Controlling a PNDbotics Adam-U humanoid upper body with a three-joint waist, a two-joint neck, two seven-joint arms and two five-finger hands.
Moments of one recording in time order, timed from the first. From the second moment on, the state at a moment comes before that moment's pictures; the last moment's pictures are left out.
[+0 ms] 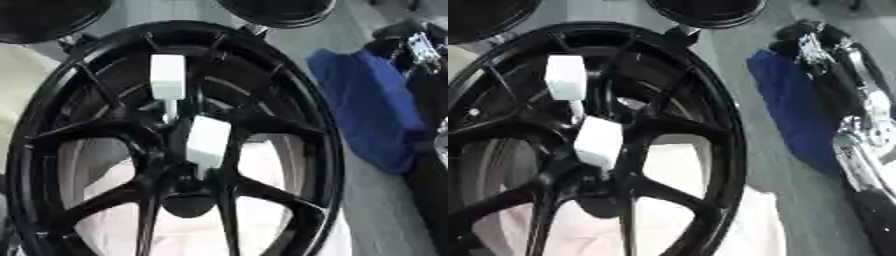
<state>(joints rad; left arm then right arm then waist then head) -0.35 0.36 0.11 -1.98 0.06 -0.09 0.23 -0.22 -0.64 -0.07 -1.98 -0.45 0.01 -0.18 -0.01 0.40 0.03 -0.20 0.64</state>
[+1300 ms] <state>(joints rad) -0.63 1.12 -0.10 -1.99 -0.08 -0.01 -0.22 -0.16 -0.66 -0.07 -1.98 -0.41 0.01 -0.18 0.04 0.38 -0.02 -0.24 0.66</state>
